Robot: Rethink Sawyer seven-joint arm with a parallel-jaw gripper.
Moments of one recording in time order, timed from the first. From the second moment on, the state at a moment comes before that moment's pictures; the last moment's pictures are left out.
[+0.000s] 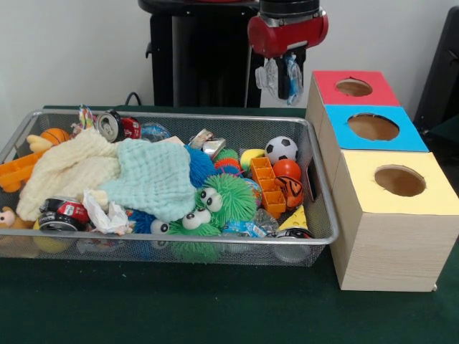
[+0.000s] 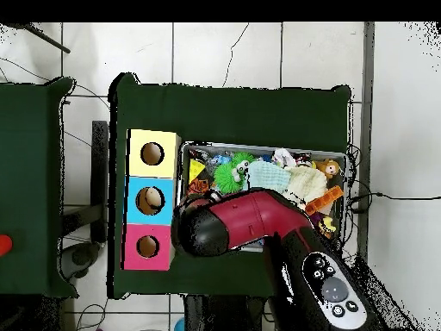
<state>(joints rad) -0.57 -0.90 0.59 1.96 -0.47 0.56 1.52</state>
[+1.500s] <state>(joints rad) -0.19 -0.85 0.41 1.88 -0.36 0.56 1.53</state>
